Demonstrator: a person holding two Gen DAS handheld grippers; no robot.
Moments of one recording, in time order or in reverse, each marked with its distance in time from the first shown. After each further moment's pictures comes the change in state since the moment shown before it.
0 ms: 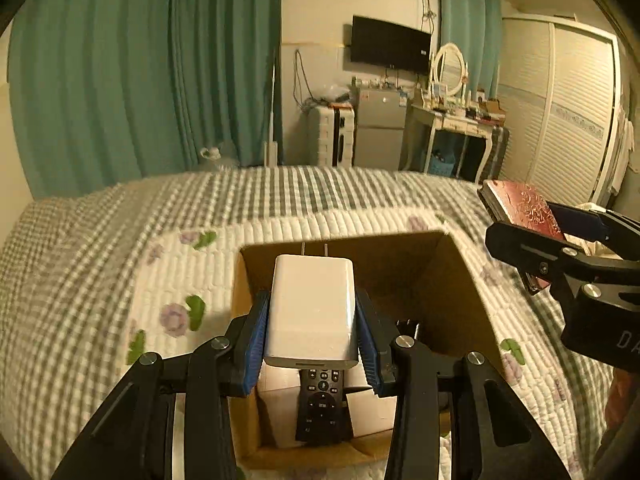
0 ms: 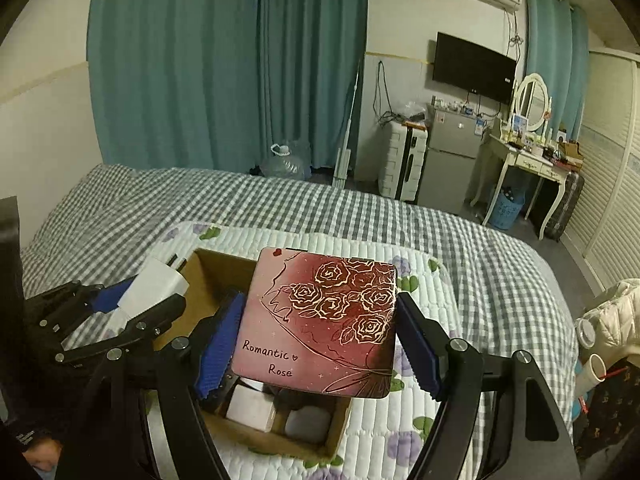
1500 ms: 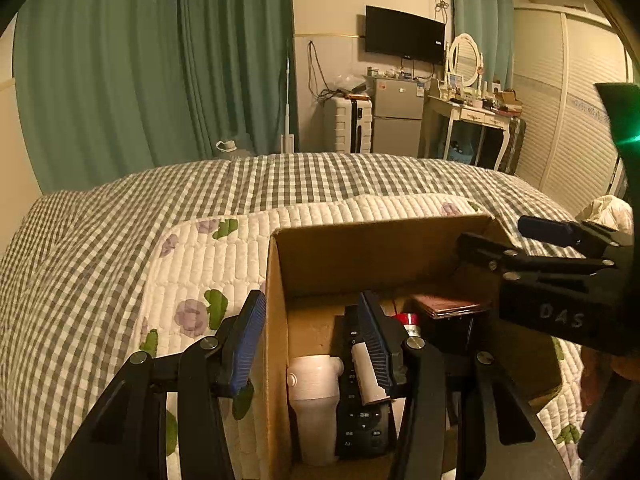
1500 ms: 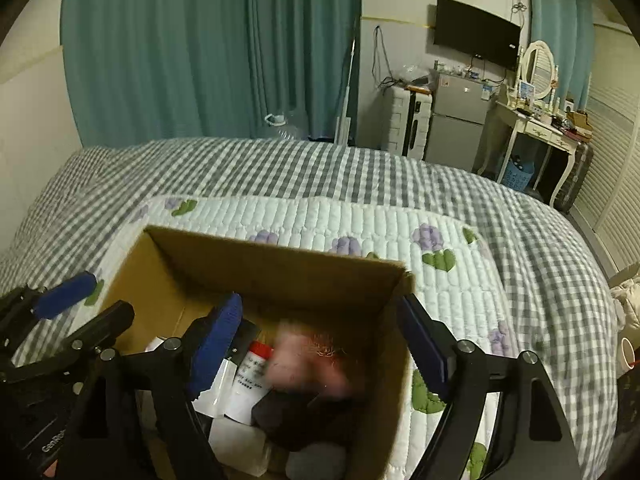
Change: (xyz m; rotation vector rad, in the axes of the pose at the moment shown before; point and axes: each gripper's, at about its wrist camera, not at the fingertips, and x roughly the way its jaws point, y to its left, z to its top) left arm 0.016 0.019 -0.006 0.001 0.008 0.069; right arm 0.095 -0.002 -0.018 0.046 0.087 0.004
